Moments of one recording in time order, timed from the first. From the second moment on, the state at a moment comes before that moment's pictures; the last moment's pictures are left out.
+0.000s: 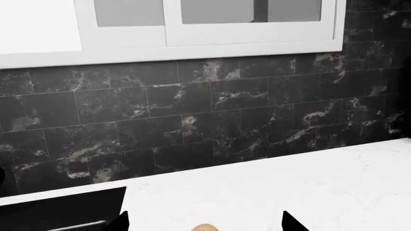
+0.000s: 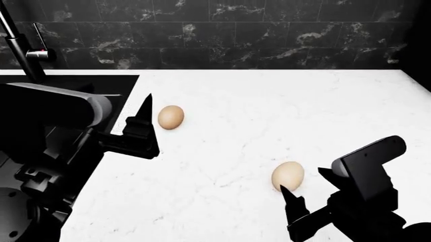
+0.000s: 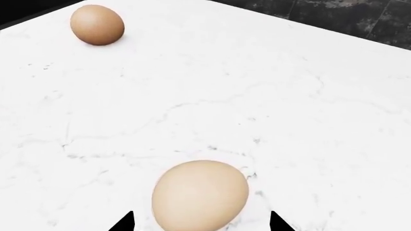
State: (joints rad) left arm -0.69 -0.65 0.00 0.83 -1.43 -1.06 -0.81; right arm 0.43 0.73 0.17 -0.73 1.55 1.43 0.58
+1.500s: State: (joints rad) left arm -0.66 -0.65 0.04 0.81 -1.36 -1.02 -0.77; right arm 0.47 0.73 -0.05 -0.63 1.30 1.32 0.41
